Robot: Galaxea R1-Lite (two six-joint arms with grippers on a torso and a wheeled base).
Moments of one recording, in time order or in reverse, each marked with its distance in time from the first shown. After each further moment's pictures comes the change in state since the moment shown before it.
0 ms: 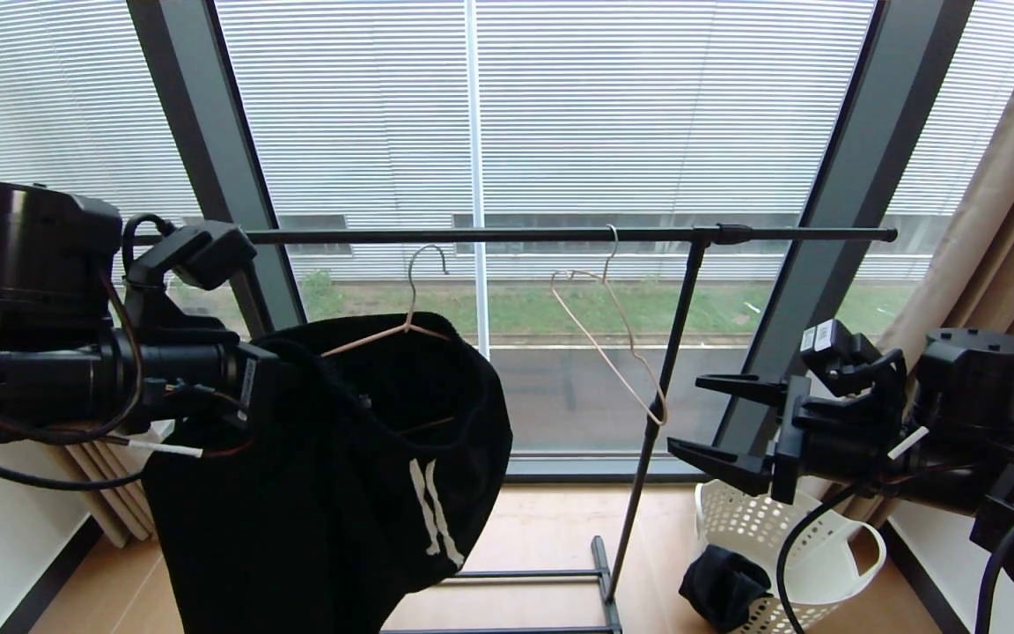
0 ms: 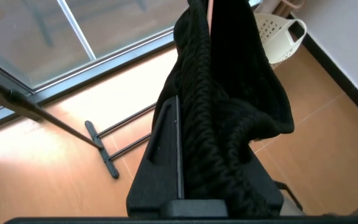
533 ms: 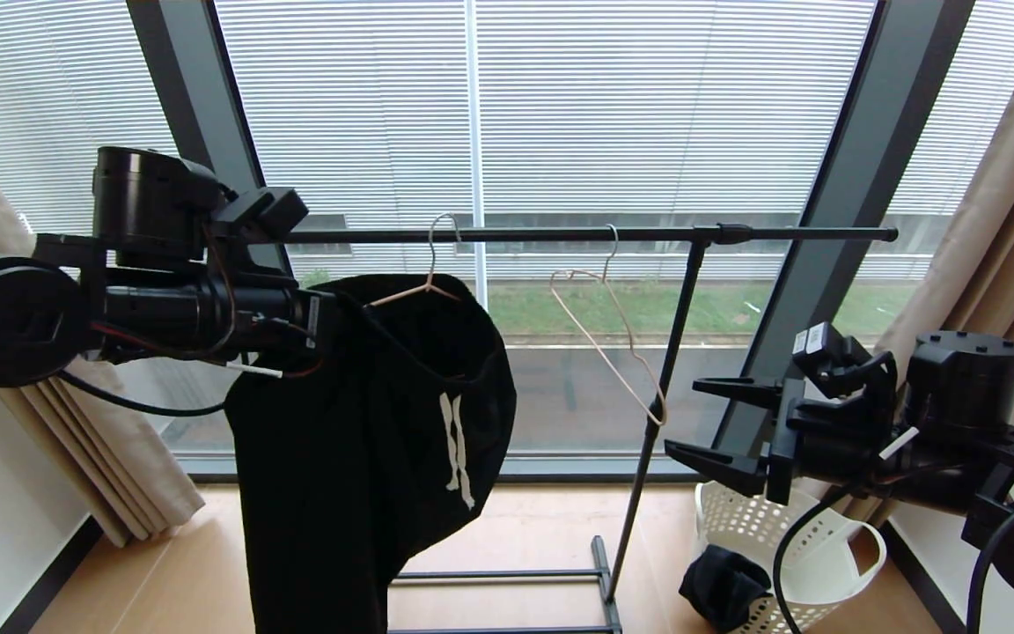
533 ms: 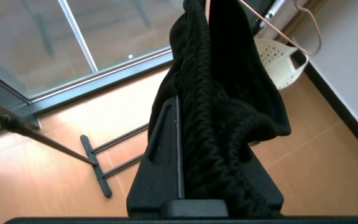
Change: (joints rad) left arm -0.007 0.217 -0.235 -0.033 0.028 -0.081; right arm 0.000 0.021 -0.005 0.000 0.000 0.000
